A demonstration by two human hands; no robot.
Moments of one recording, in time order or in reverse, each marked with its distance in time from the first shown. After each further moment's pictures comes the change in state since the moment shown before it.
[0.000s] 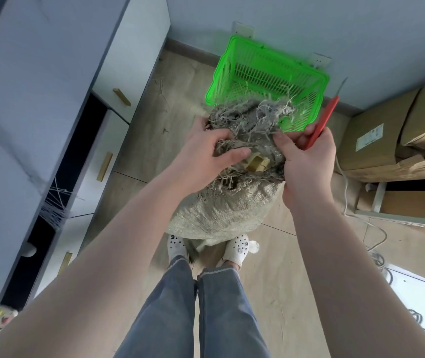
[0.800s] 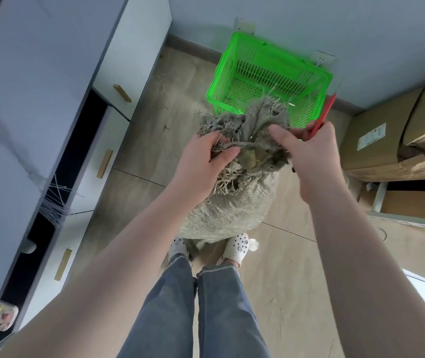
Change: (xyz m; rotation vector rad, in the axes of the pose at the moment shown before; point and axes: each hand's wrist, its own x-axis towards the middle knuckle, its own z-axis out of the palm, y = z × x) left_hand 0.000 -0.023 0.022 -0.093 0.242 0.077; right_hand 0.015 -0.010 -0.005 -0.389 -0.091 0.114
